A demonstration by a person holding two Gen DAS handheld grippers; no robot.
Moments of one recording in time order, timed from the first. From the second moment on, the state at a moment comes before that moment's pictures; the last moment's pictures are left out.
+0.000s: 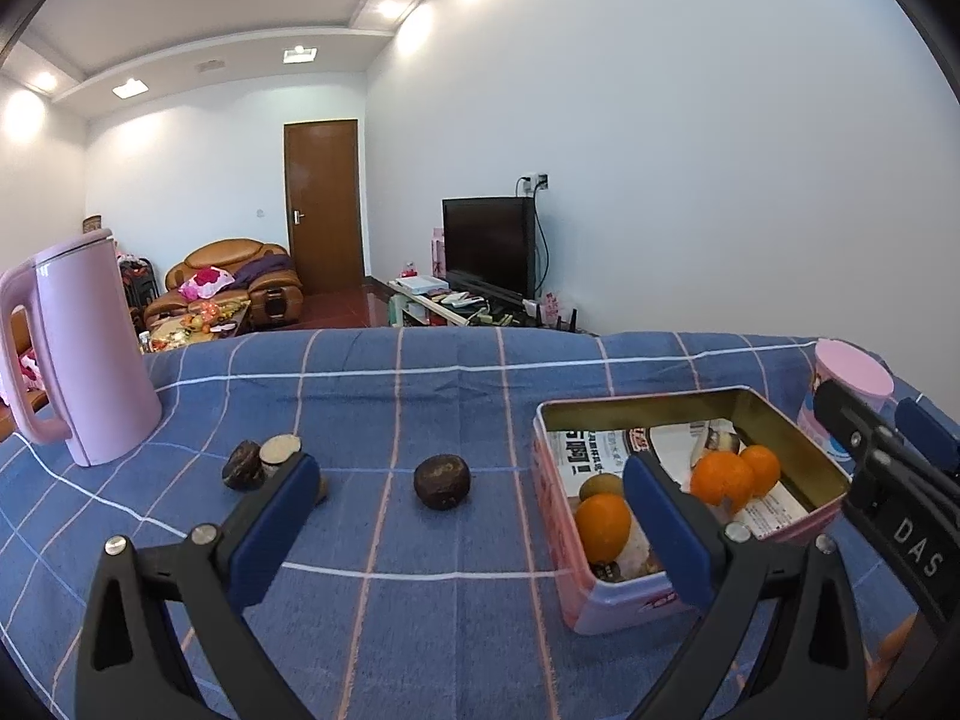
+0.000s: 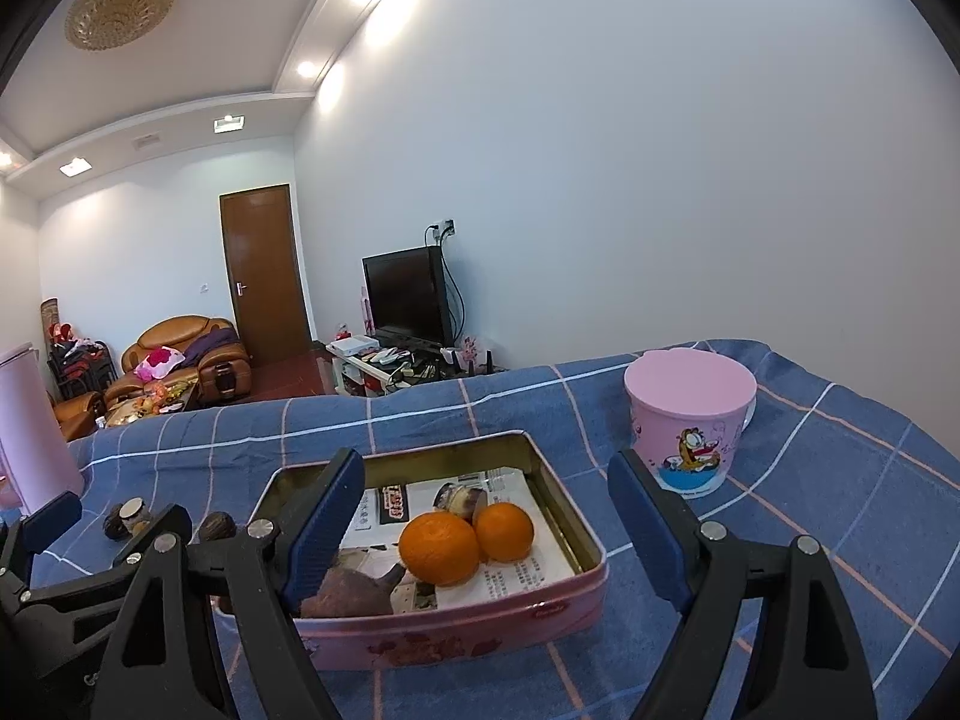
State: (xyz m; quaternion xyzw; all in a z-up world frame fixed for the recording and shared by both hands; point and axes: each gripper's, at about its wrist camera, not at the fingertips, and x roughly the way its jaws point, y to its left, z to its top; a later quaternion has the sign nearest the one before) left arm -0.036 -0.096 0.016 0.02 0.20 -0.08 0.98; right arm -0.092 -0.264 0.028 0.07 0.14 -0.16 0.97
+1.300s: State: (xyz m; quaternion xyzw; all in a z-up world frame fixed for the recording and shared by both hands) left arm 0.038 0.043 -0.003 0.01 0.30 0.07 0.95; right arm -0.023 -0.150 0.018 0.02 0.18 -0.07 0.98
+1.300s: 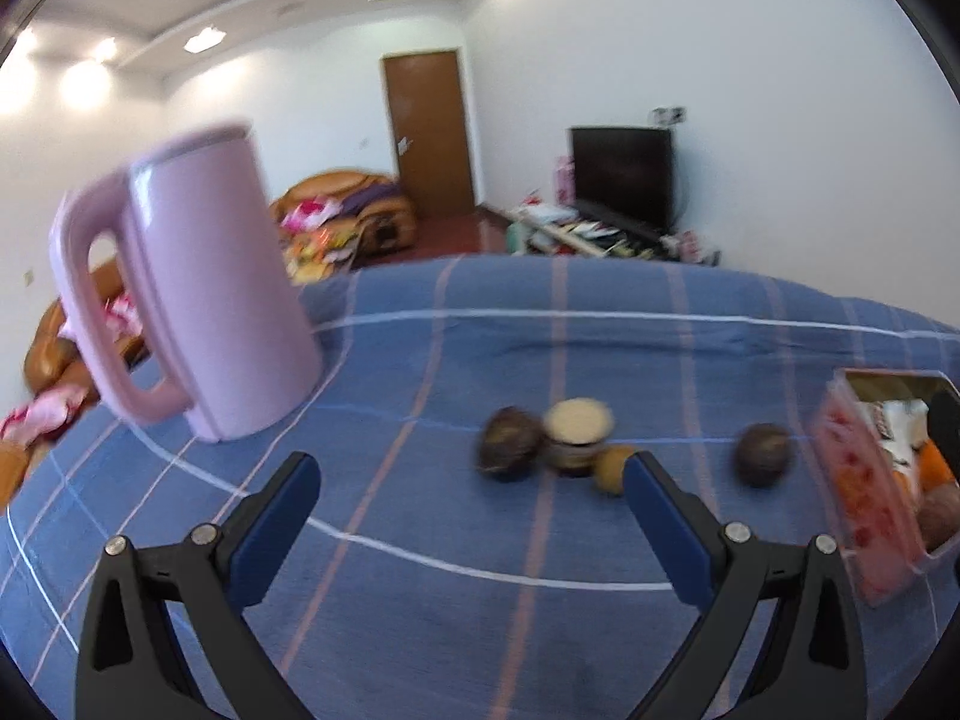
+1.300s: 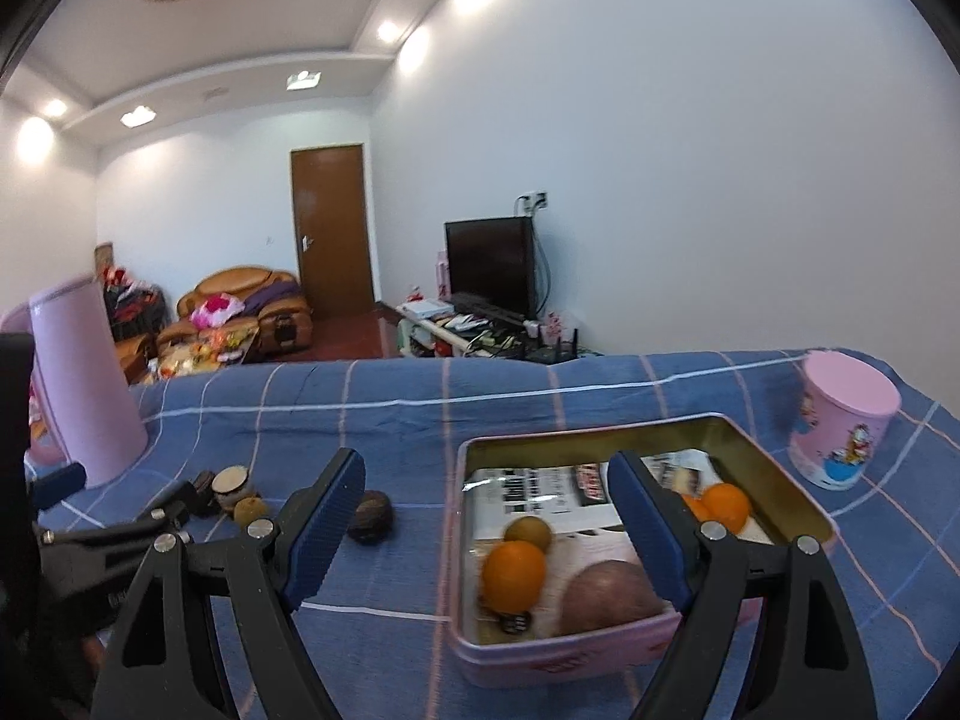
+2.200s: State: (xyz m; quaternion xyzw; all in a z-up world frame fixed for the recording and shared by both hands) left arm 0.060 0.082 -0.031 -0.06 0.41 0.07 0.91; right arm 0.111 -0.099 -0.038 -0.04 0.43 0.03 0.90
